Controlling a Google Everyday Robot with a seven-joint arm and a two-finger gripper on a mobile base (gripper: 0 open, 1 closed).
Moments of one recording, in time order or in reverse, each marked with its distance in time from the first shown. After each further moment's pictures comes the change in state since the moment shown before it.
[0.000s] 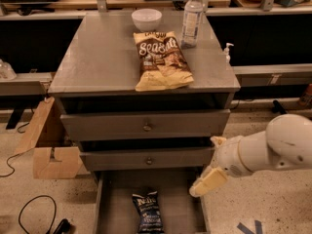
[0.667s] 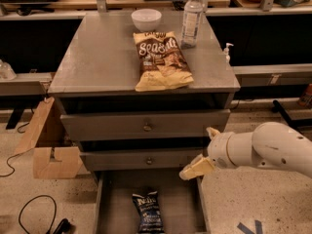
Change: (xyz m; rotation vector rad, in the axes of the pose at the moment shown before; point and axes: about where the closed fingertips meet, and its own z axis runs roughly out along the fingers) arm -0.012 -0.049 0.042 0.145 -0.118 0.038
